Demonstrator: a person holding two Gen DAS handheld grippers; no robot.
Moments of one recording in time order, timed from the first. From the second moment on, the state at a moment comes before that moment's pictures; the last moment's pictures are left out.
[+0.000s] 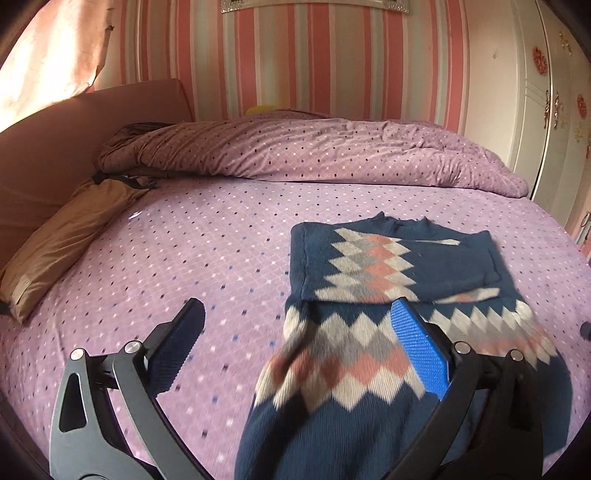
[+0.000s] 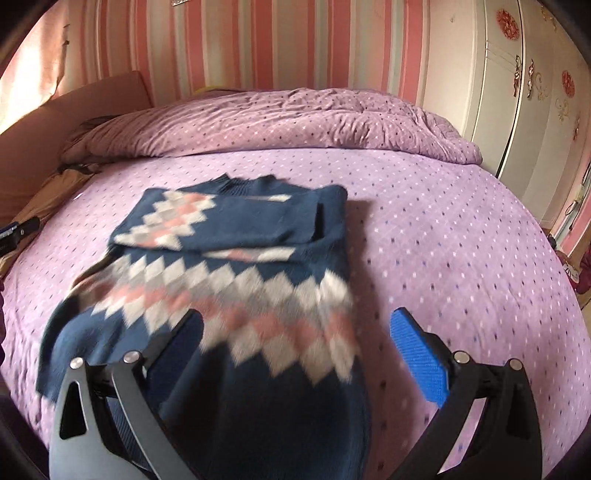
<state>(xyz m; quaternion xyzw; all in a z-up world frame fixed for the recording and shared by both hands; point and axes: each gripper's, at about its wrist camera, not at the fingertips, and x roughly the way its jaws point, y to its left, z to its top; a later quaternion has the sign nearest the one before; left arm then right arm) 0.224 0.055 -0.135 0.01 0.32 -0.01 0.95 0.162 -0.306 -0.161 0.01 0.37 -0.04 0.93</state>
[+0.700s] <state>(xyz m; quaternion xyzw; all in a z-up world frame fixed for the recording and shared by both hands) 0.097 0.102 -0.196 0.00 0.37 0.01 0.93 0.031 -0.299 -0.209 0.02 0.40 -0.03 0.92</state>
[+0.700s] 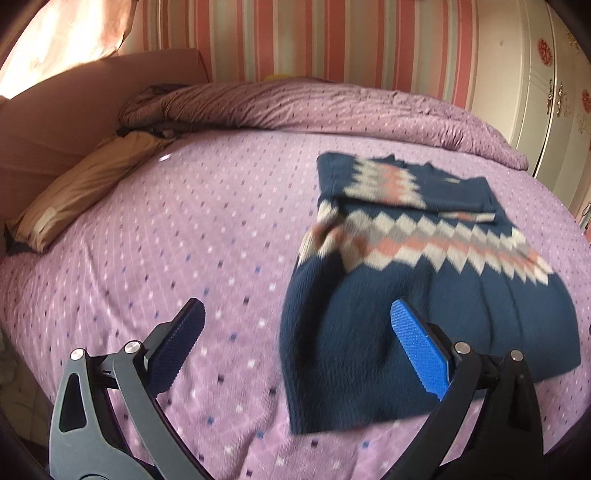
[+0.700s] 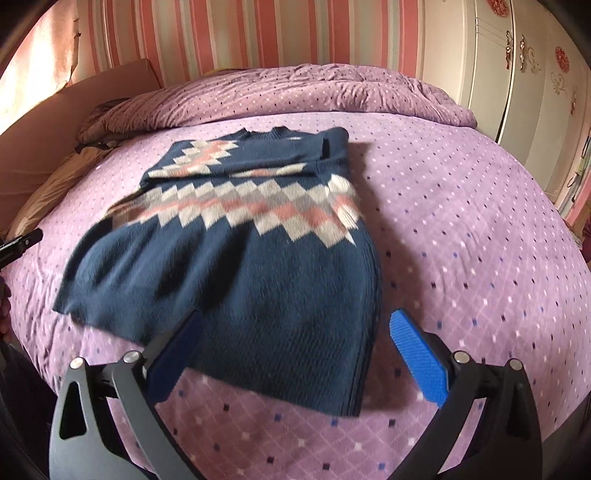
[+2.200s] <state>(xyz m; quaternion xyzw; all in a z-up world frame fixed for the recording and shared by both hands) 0.075 0.104 -0.252 0.00 0.41 0.03 0.91 0.032 -0.326 -0.290 0.10 0.44 0.00 0.89</state>
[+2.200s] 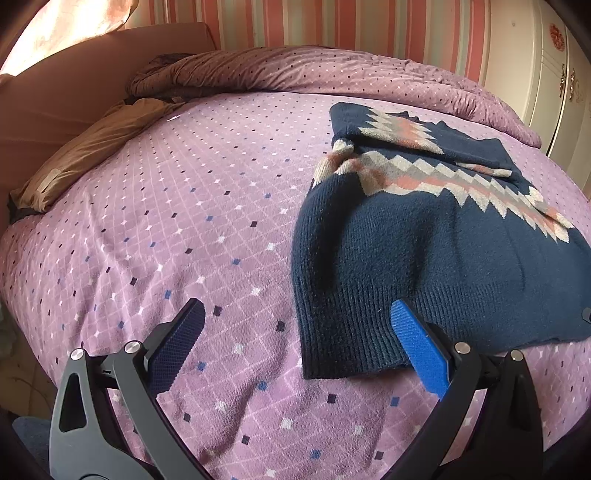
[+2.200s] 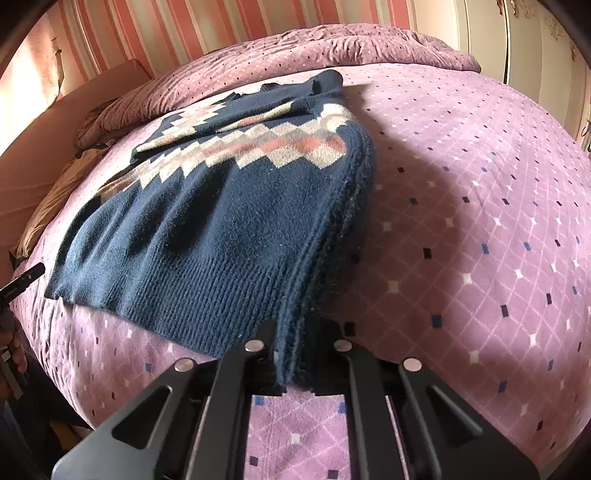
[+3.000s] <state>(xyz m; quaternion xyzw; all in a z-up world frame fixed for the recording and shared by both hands) 0.091 0.094 -0.301 -0.06 0.48 -0.02 0.87 0.032 -0.331 -0.291 0.11 0.44 0.01 0.89</state>
